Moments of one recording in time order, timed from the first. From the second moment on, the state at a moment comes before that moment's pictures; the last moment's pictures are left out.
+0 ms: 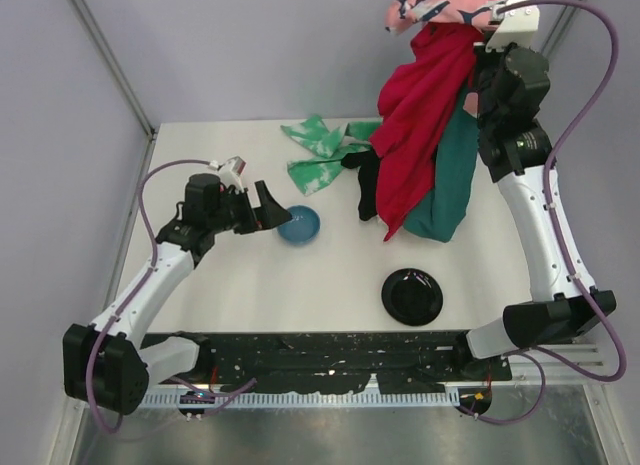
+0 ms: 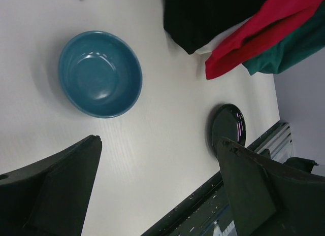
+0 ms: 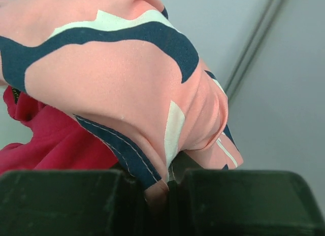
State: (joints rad) left arm -0.25 1.10 0.82 -0.26 0.44 -0.53; right arm 0.22 1.44 1.78 -0.15 0.39 -0.27
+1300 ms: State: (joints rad) left arm -0.60 2.51 2.24 -0.41 0.57 -0.63; right arm -0.15 1.64 1.24 -0.13 0.11 0.06
